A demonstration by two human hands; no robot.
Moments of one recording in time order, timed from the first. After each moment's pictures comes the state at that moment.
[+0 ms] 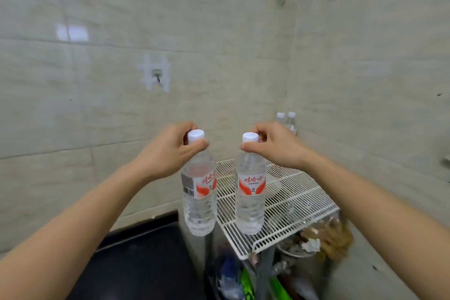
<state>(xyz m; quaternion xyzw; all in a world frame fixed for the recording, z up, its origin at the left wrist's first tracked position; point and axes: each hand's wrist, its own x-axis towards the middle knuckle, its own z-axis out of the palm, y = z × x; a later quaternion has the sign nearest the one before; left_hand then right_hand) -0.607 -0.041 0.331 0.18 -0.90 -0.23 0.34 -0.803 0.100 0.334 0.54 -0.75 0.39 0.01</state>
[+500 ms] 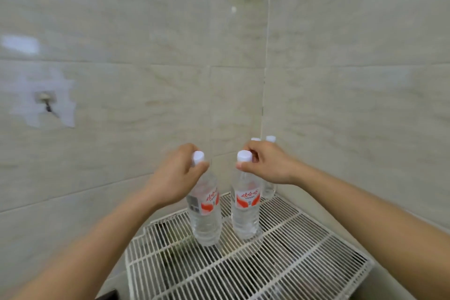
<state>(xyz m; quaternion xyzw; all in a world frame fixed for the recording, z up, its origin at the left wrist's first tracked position) -0.877 -0.126 0.313 0.18 -0.90 -0.18 0.34 -1.057 0.017 0.326 0.55 -0.77 0.32 0.00</state>
